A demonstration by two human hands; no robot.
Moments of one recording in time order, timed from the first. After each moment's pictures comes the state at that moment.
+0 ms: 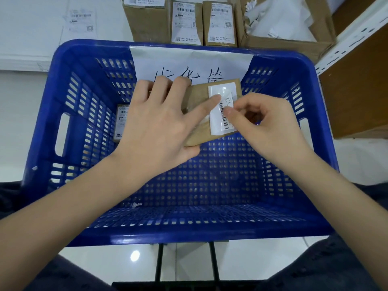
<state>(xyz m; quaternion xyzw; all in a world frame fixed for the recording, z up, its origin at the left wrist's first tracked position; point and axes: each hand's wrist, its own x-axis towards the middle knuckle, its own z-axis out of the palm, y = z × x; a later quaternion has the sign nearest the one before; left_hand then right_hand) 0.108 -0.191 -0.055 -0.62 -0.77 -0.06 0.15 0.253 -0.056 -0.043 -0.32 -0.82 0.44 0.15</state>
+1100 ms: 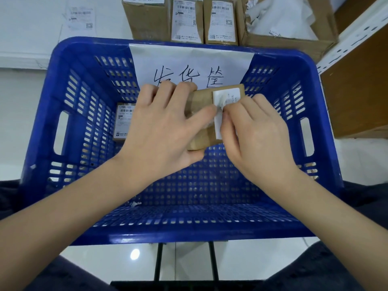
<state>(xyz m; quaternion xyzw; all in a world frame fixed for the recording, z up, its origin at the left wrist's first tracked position) 0.116 -0.189 -0.058 -0.63 -0.75 -0.10 0.14 0.252 -0.077 -0.060 -0.18 -0.94 0.05 0.27</state>
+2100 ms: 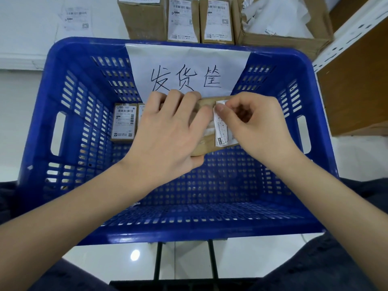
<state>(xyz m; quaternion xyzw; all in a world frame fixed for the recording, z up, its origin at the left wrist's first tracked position) 0.127 -0.187 -0.065 -0.65 -0.74 -0.08 0.15 0.246 -0.063 -0.050 -0.33 -0.81 0.44 0.18</state>
